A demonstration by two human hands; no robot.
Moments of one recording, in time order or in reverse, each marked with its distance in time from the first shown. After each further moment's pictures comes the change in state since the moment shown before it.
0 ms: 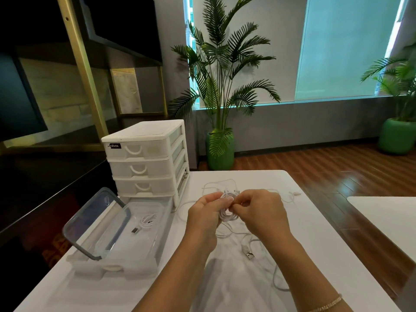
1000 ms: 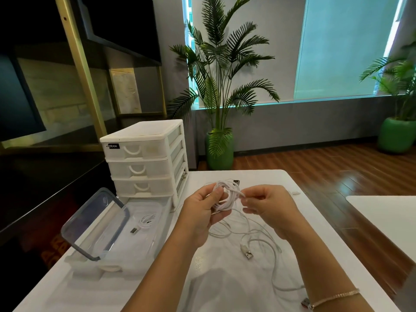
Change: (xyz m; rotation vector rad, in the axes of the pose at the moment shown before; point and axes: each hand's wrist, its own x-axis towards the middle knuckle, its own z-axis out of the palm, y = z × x) left_hand 0.006 0.012 -0.011 0.013 -0.264 0.090; right_hand 0.012 0.017 -0.016 0.593 -0.172 0.199
